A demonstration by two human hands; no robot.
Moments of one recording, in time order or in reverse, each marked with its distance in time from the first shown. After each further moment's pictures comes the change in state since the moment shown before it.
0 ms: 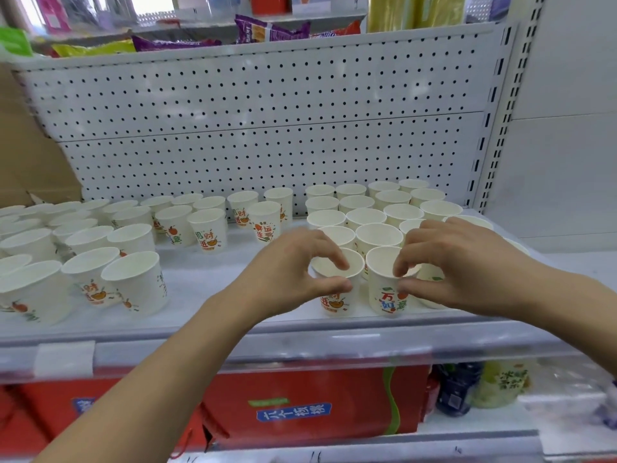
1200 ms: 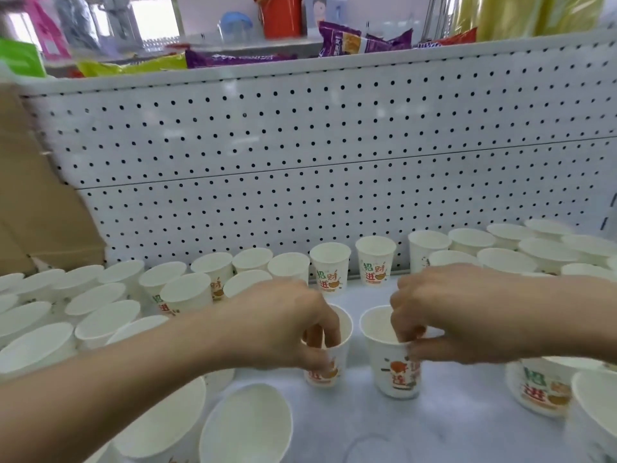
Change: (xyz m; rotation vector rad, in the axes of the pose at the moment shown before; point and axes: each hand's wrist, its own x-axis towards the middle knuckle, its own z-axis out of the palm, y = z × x) left_hand 0.021 -0.208 -0.133 0.354 -0.565 0.099; right_hand 0.242 -0.087 0.046 -0.088 -0.406 -0.180
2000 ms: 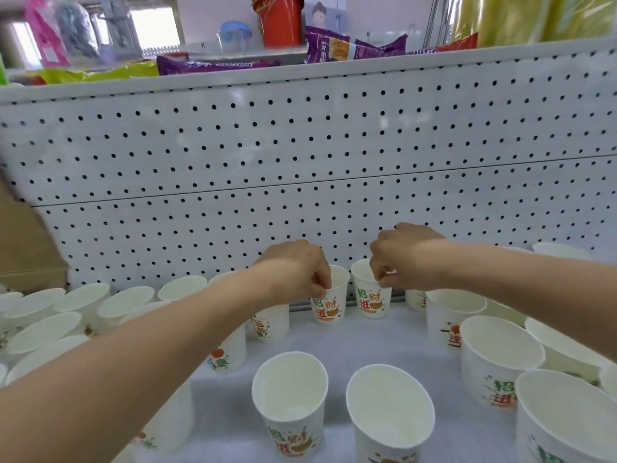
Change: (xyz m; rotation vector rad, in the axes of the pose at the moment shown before) left_hand 0.137 -0.067 -0.004 0.025 0.168 -0.257; right_hand 0.094 0.132 0.029 -0.210 0.123 0.227
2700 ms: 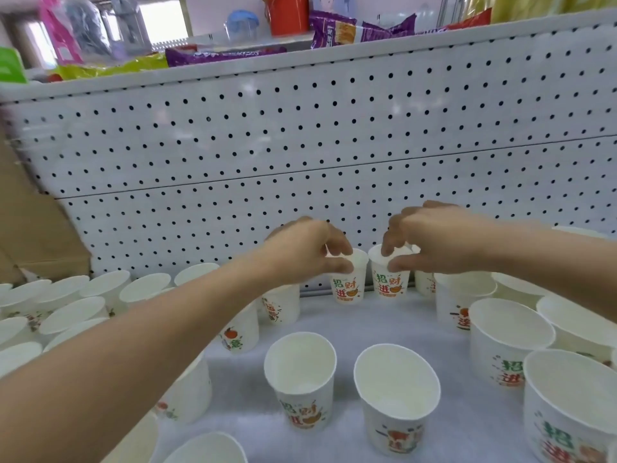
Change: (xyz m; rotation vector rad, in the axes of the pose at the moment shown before) left_hand -0.019 0.012 -0.015 -0.189 0.126 0.036; right_hand -0.035 -0.009 -0.032 0.166 0.026 0.058
